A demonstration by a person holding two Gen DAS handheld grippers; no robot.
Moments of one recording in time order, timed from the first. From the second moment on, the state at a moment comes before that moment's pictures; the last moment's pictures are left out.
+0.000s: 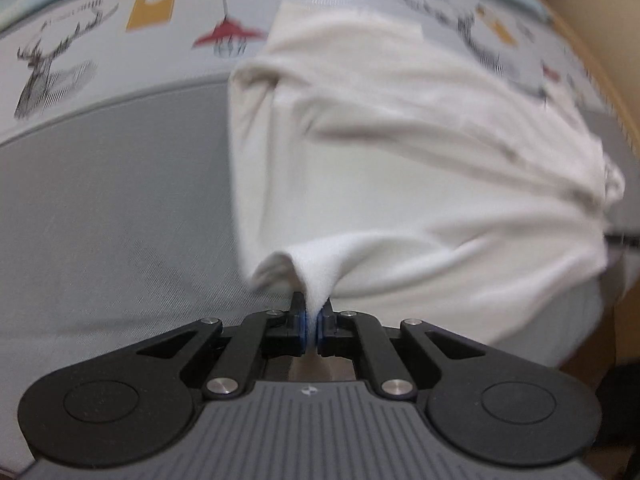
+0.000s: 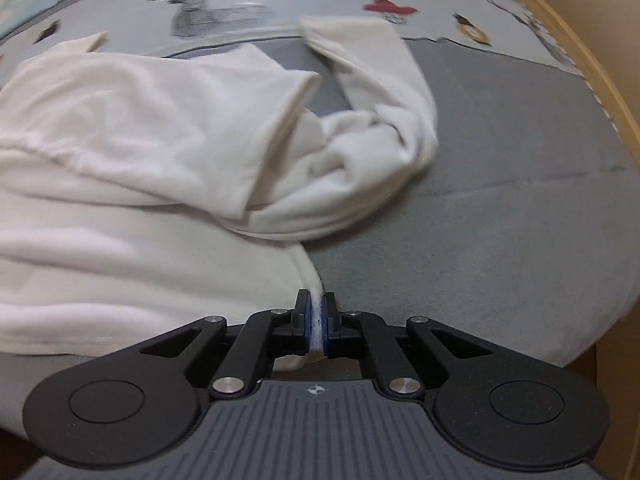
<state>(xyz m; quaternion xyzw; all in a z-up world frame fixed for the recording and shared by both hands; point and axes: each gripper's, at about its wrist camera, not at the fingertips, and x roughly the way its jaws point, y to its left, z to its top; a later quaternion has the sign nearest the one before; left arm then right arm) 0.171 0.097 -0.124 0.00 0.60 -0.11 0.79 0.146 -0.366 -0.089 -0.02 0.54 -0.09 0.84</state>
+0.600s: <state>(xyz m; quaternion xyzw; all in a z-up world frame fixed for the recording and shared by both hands) 0.142 0.134 -0.096 0.01 0.59 -0.15 0.79 0.137 -0.386 -0.040 0.14 0.50 0.05 0.85</state>
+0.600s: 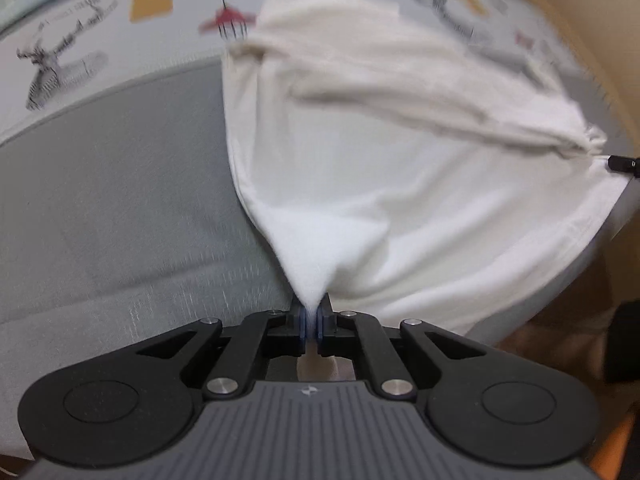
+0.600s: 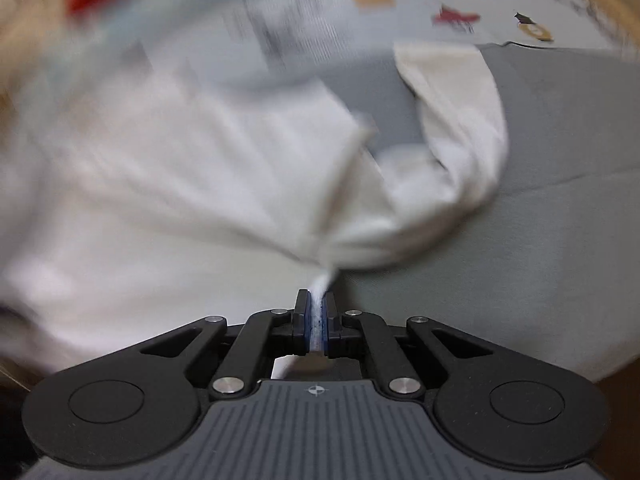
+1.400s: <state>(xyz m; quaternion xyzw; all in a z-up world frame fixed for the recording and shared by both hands) 0.117 0.128 -0.135 0.14 0.65 -0.11 0.73 0.131 -0.378 -0.070 0.01 0.56 0.01 0.83</state>
